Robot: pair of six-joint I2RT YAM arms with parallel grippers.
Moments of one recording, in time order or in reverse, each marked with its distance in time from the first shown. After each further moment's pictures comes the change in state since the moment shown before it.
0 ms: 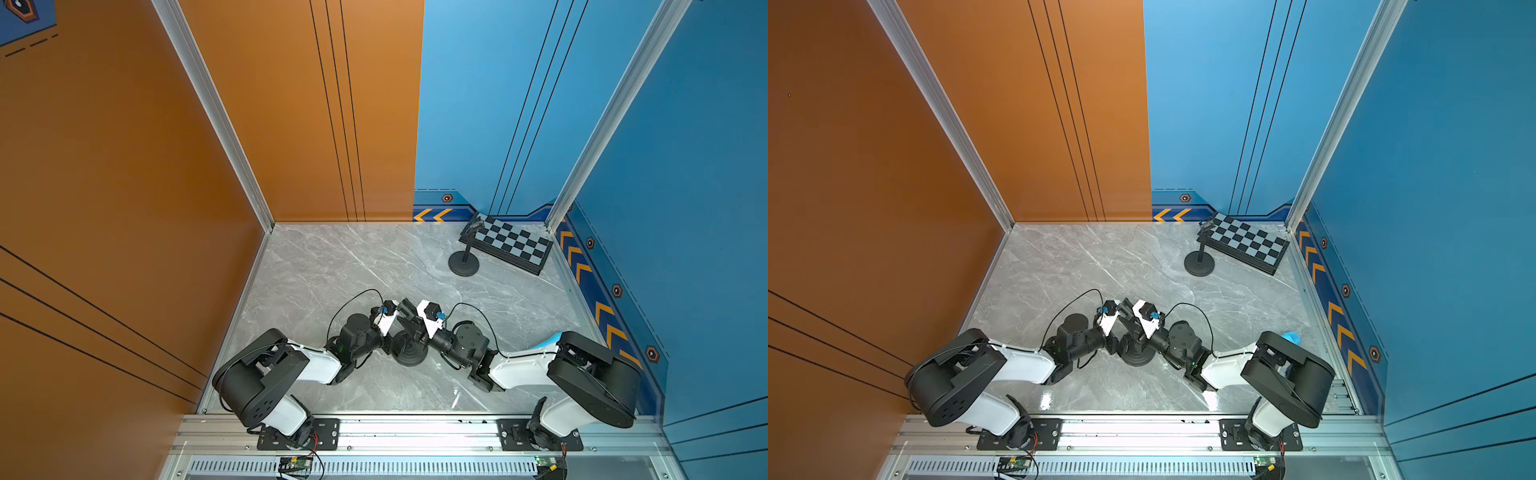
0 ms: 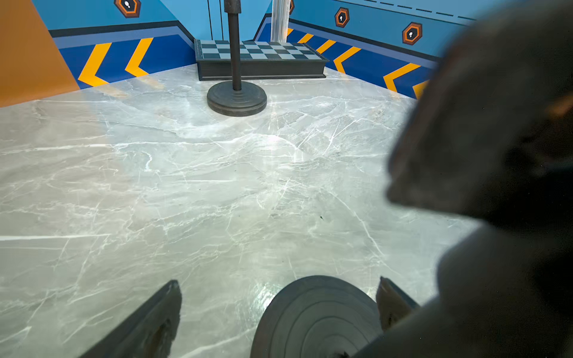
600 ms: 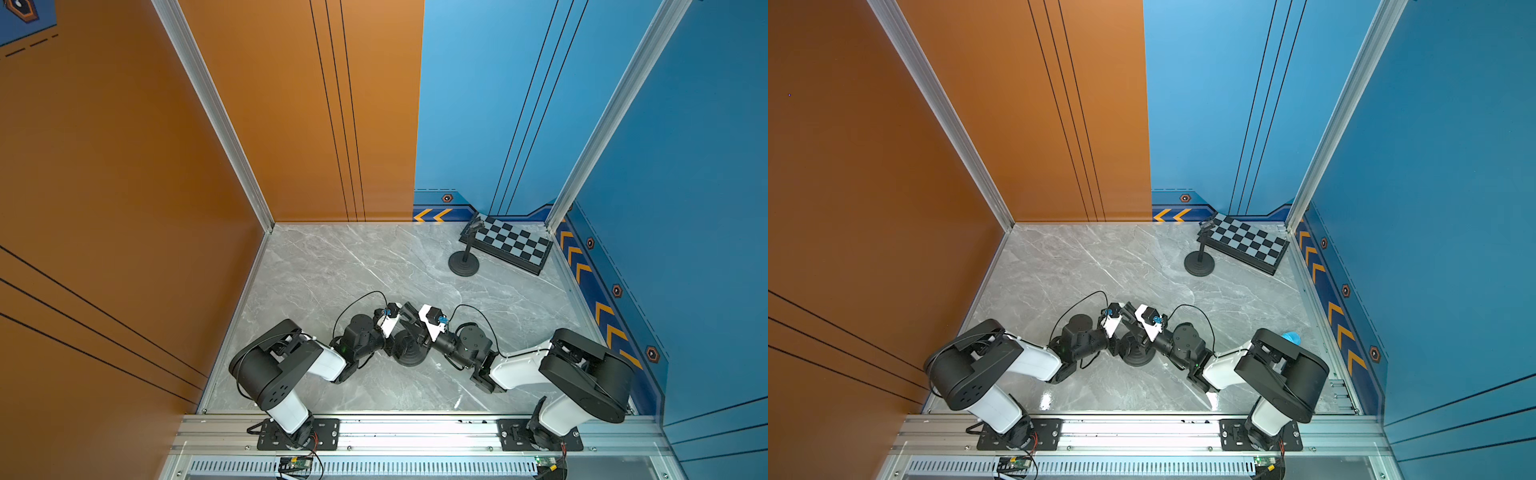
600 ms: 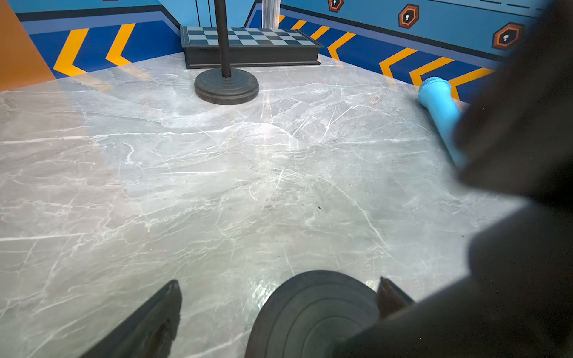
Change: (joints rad) left arm -0.001 0.104 0.014 0.075 0.038 0.019; right arm -0.036 0.026 -0.048 0.073 -0.067 -0.064
